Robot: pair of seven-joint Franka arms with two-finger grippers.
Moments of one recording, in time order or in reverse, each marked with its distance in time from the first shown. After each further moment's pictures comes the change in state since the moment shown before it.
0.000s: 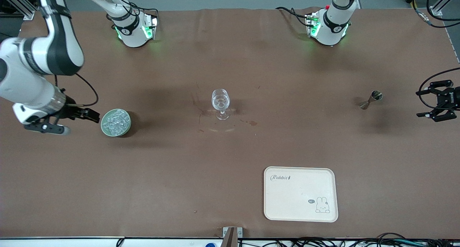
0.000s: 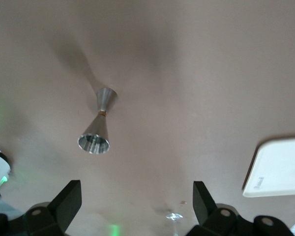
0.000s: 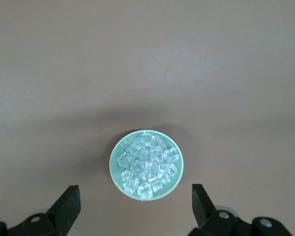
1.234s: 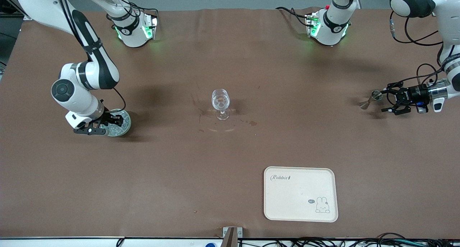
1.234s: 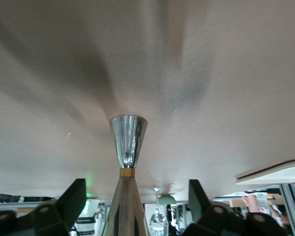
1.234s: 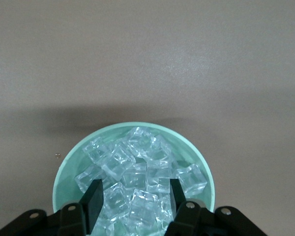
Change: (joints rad) left arm 0.009 0.212 0.064 -0.301 -0.352 -0.015 0.328; right arm 0.002 0.155 -0.003 -0.281 -0.092 0.449 -0.009
